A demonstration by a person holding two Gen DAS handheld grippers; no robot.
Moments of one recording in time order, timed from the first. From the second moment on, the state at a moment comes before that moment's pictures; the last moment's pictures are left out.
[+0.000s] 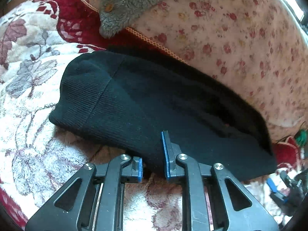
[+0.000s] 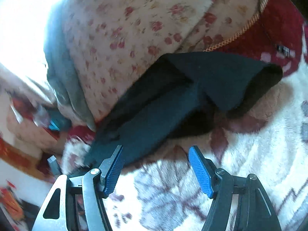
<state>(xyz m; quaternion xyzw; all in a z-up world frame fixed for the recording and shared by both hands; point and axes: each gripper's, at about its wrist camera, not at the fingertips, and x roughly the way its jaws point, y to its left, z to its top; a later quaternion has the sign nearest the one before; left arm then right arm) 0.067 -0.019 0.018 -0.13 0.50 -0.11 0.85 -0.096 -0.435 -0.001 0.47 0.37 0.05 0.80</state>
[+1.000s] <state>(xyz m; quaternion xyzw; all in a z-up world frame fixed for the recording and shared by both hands) 0.044 0.006 0.074 -0.15 0.46 -0.16 0.86 -0.157 -0.477 0.099 0.47 0.16 0.04 0.87</state>
